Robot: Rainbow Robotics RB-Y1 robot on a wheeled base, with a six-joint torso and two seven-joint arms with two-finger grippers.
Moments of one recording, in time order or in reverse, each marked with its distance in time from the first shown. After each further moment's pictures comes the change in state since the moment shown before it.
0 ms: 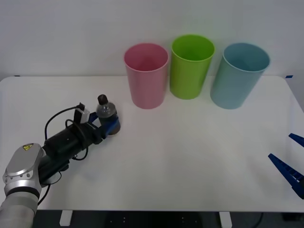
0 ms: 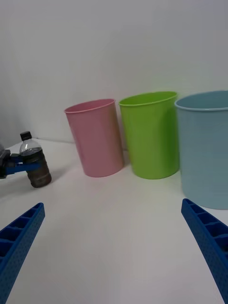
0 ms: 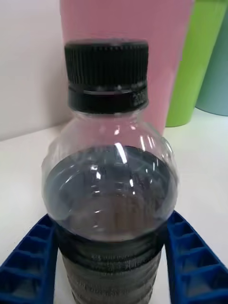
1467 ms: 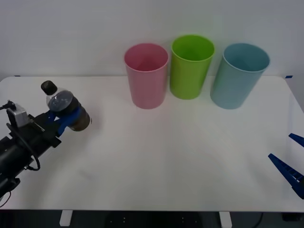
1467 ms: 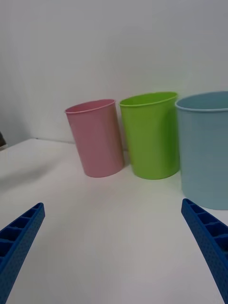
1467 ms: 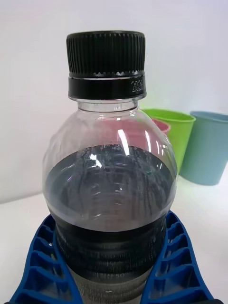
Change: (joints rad) right arm 0.000 0.000 0.000 0.000 0.000 0.000 0.000; left arm 0.391 0.117 0.061 -0.645 0.255 -0.068 0.319
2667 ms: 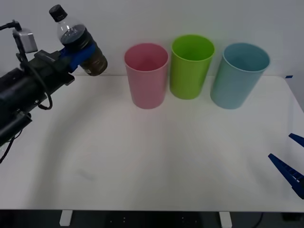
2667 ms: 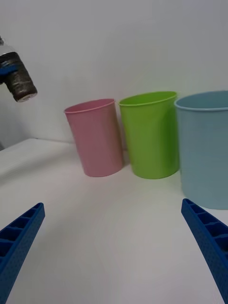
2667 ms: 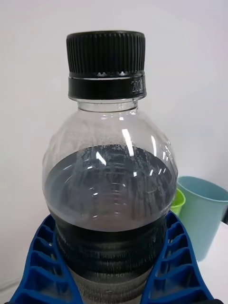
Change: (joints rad) right arm 0.000 0.000 0.000 0.000 0.000 0.000 0.000; left arm -0.429 0.063 -0.097 0.050 -0.239 0.121 0.433
